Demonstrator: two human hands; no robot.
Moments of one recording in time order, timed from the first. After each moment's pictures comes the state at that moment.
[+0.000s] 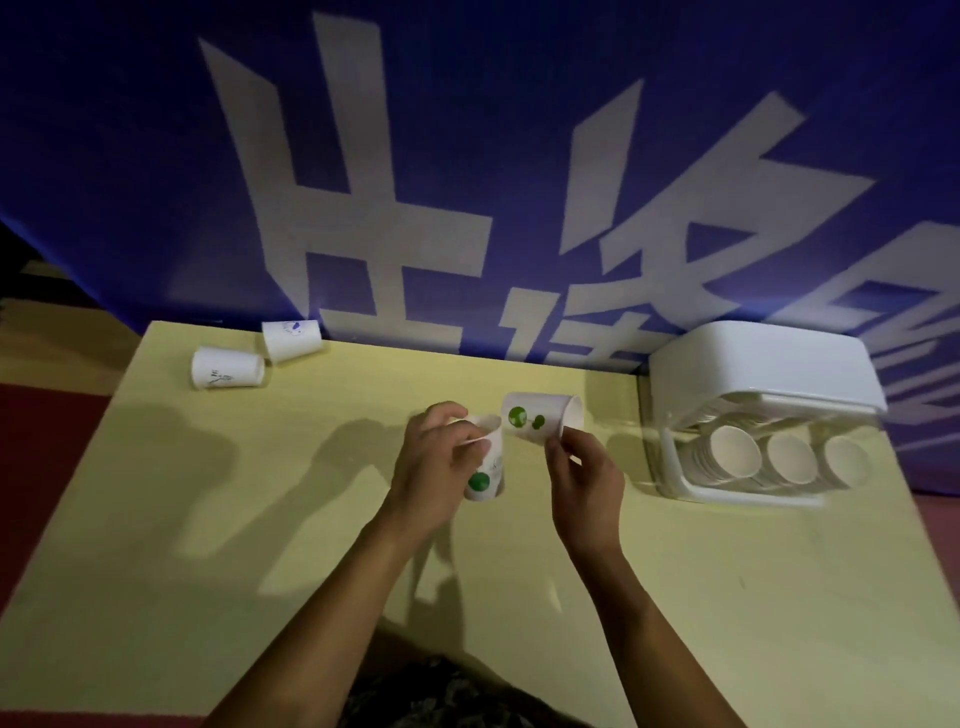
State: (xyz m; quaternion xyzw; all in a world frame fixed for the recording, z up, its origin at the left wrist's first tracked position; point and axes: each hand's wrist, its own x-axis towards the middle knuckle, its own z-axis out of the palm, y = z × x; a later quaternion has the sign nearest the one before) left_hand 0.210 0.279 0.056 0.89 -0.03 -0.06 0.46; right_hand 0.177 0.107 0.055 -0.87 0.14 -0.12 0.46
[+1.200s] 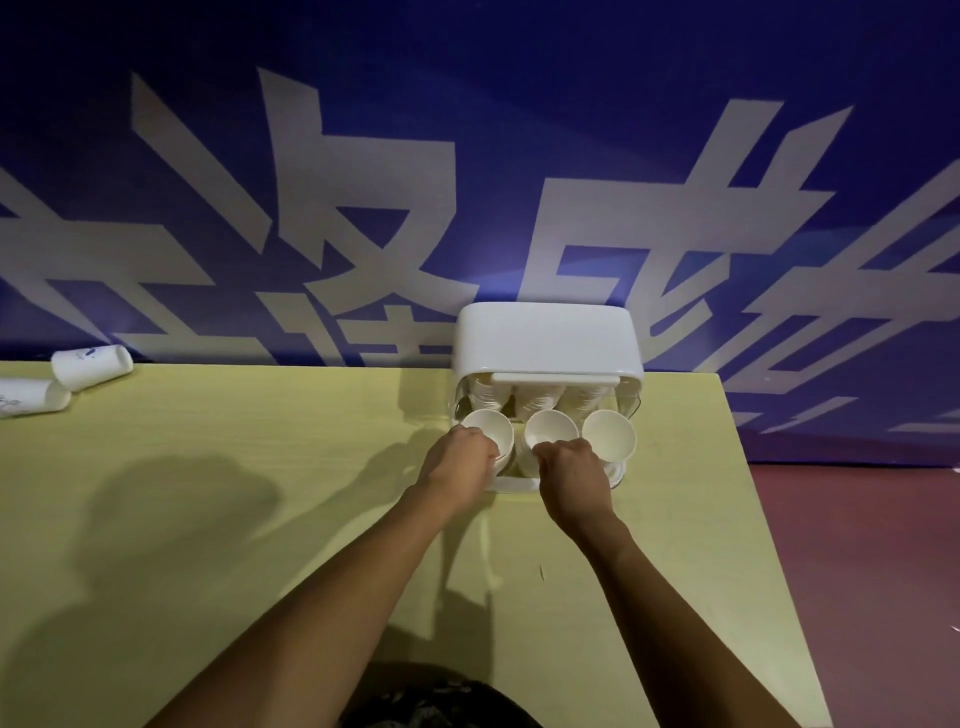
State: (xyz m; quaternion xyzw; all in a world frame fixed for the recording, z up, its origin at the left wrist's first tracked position) left_hand 0.208 -0.100 0.045 0.95 -0.15 -0.19 0.17; right_hand 0.169 -0.260 0.019 -0.99 0.03 0.04 0.12
